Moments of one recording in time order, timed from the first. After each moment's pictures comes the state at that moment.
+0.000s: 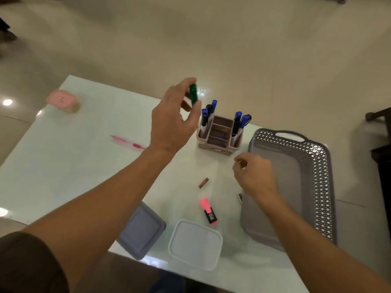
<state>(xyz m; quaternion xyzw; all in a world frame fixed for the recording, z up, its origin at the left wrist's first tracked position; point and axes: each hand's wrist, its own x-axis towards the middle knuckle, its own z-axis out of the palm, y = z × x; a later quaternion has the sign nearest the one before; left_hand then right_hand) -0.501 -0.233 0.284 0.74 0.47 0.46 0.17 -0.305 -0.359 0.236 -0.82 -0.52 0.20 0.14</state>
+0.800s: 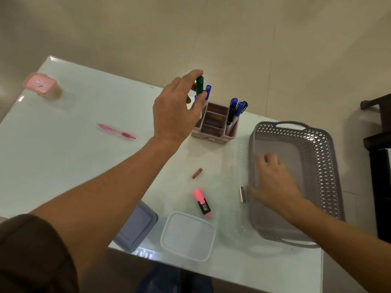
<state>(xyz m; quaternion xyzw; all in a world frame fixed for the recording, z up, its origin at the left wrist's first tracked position) -0.474 -0.225 0.256 0.75 0.50 0.42 0.14 -0.259 -0.402 0.237 -0.76 -0.62 0.16 -0.11</state>
